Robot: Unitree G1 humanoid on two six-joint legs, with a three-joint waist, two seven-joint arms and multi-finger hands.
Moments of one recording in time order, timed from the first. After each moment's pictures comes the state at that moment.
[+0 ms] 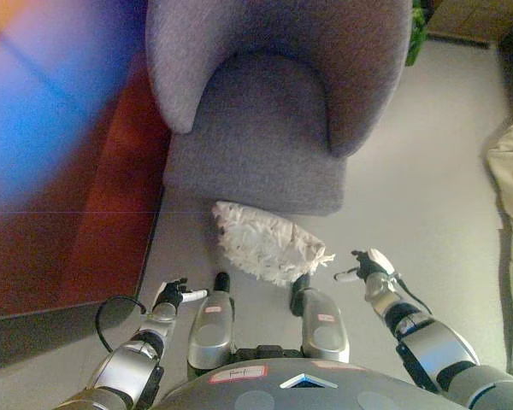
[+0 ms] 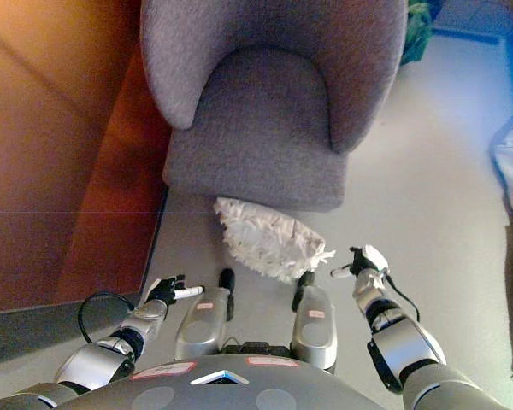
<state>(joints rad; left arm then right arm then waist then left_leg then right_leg) -0.20 0.26 -0.31 1.29 -0.19 -0.02 0.14 -0.37 -0.30 0.43 1.24 -0.21 0.13 -0.24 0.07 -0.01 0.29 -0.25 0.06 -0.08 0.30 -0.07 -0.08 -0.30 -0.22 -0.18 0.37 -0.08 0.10</state>
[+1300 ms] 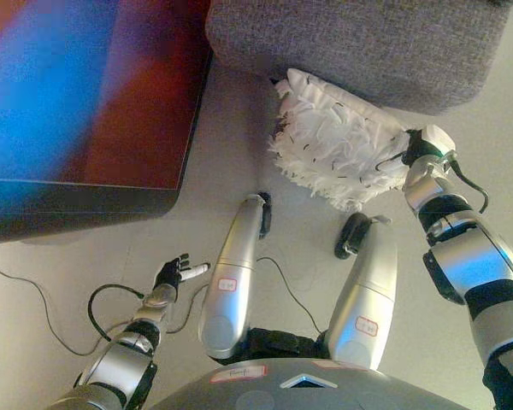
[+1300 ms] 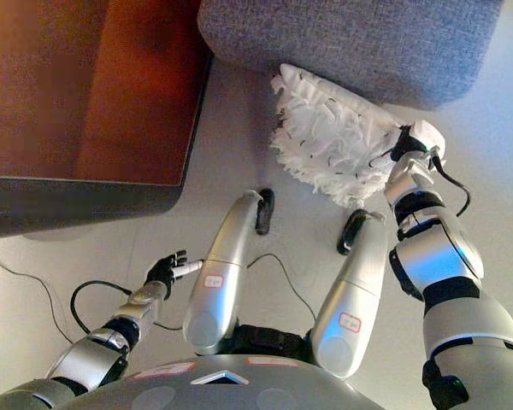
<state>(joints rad) -0.18 0.30 -0.36 1.16 -0.44 -0.06 0.12 -0.94 -0.51 0.55 1.29 -0.17 0.28 -0.21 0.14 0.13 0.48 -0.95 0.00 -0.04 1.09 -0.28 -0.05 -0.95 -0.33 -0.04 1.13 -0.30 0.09</state>
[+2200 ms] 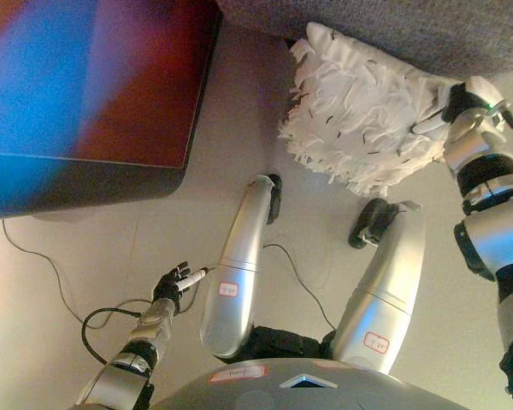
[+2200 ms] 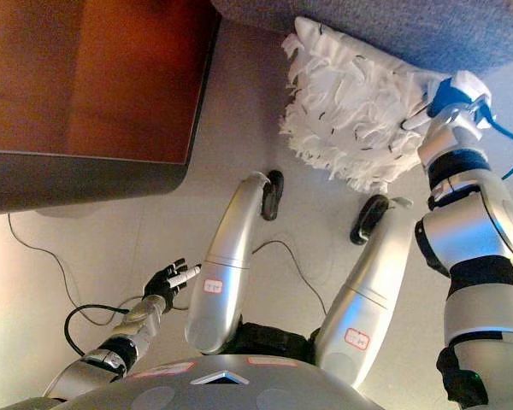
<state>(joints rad) -0.06 0.29 -0.29 1.08 -0.59 -0.12 0.05 -1.16 -0.65 0.63 1.30 -0.17 0.34 -0.04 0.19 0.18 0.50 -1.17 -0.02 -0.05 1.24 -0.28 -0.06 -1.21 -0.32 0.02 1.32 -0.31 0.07</state>
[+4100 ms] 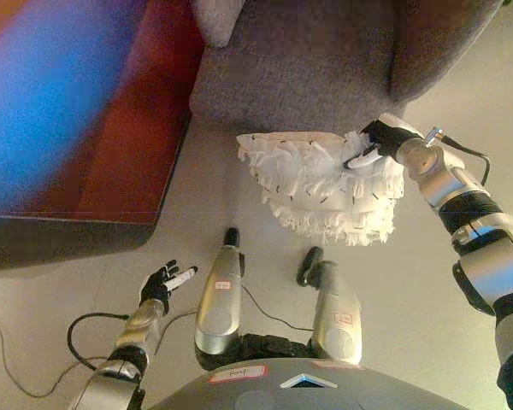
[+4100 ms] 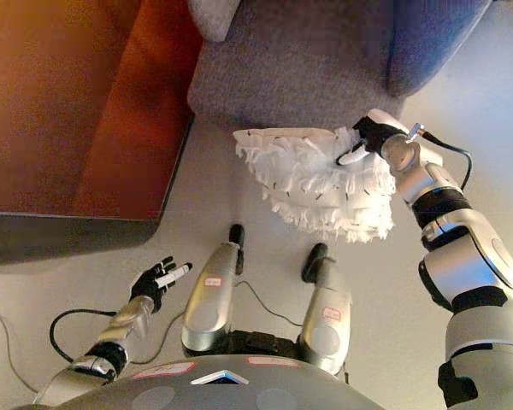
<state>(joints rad) -0.04 0.33 -0.20 1.03 -0.49 -0.11 0.06 -0.85 -0.67 0.66 0.89 -0.13 0.08 0.21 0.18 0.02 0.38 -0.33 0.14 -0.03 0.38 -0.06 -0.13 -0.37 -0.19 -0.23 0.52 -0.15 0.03</state>
